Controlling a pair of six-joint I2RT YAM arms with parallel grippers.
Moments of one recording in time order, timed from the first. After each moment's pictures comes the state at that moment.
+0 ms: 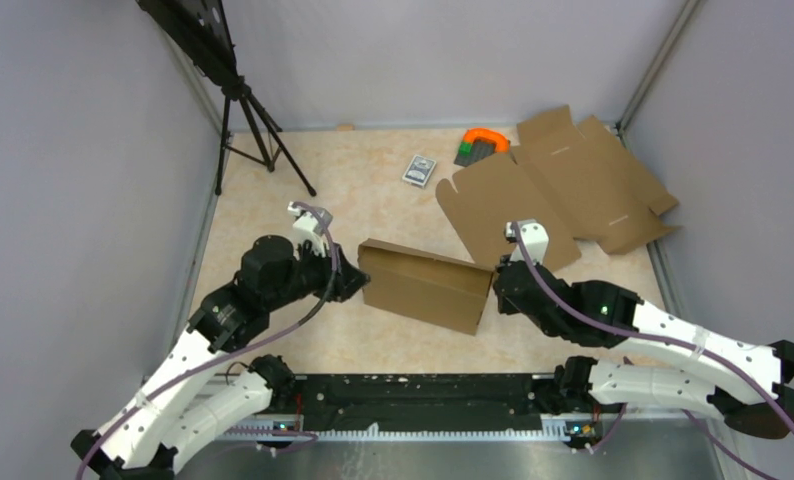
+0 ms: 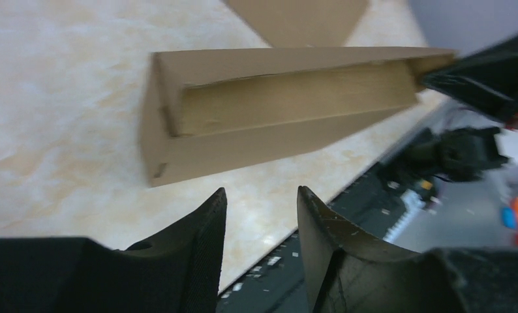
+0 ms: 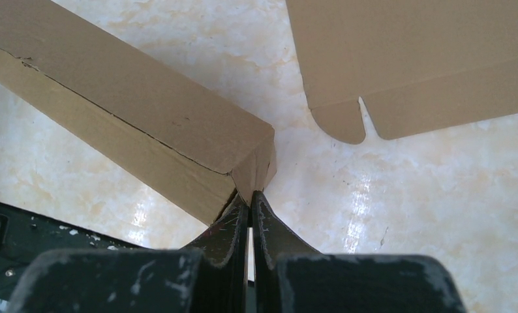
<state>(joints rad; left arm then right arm) -0.61 0.68 0.84 -0.62 0.16 -0.44 1.17 0.83 0.93 -0.89 0.64 0.71</state>
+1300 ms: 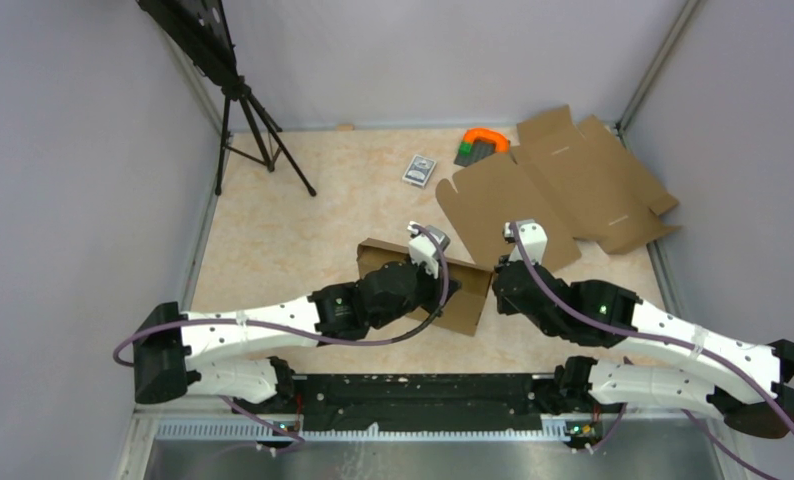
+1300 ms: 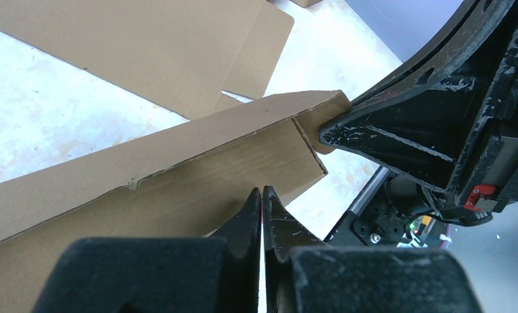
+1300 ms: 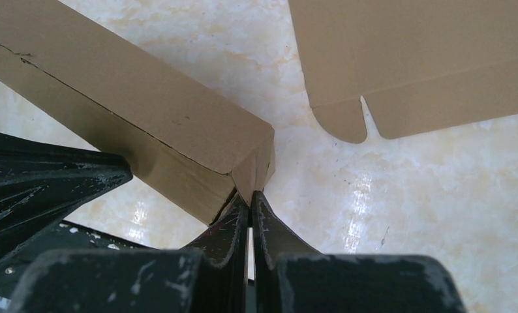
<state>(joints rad) -1.23 1.21 0.85 0.05 -0.29 -0.48 1.17 0.84 0.93 -0.89 0.63 0.71</state>
